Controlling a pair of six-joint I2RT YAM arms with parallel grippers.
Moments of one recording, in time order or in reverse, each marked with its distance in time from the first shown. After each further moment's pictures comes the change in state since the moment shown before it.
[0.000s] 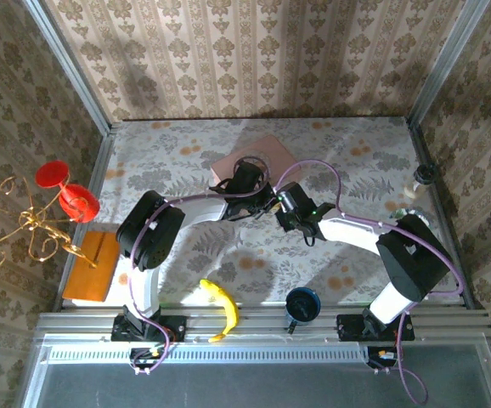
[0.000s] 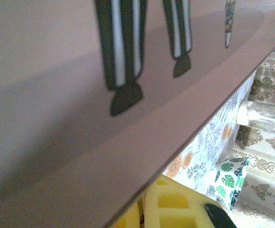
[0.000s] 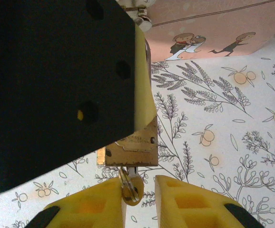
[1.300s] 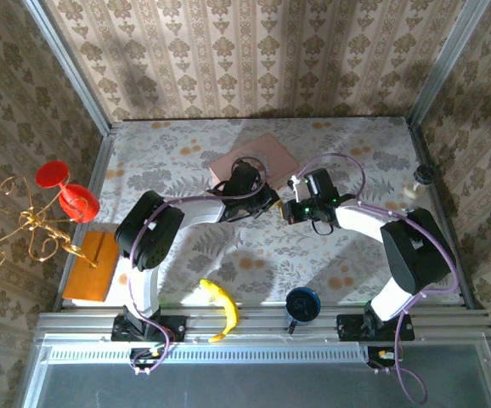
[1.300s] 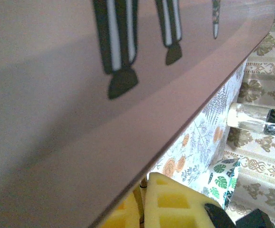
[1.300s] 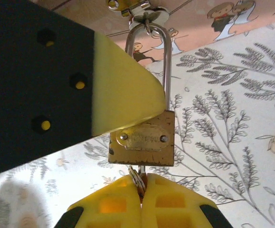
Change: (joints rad) left arm 0.010 -0.006 -0.049 0.098 0.006 -0.004; right arm -0.261 0.020 -0.024 0.083 -0.636 0.124
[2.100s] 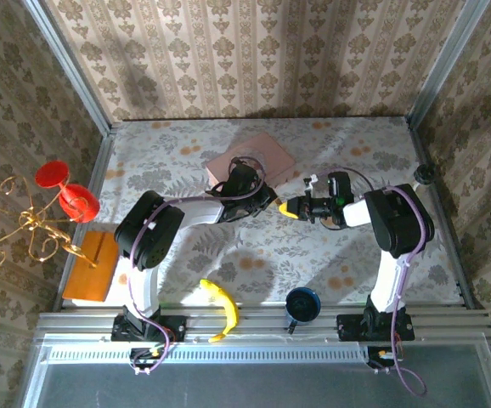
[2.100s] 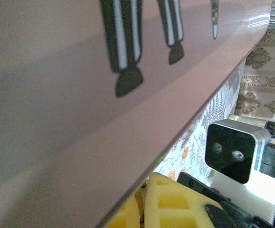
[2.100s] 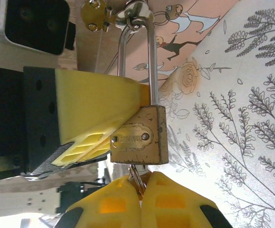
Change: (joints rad) left arm 0.009 -0.001 -0.024 0.053 -0.035 -0.005; right arm -0.218 0.316 -0.095 0.679 -0.701 0.584
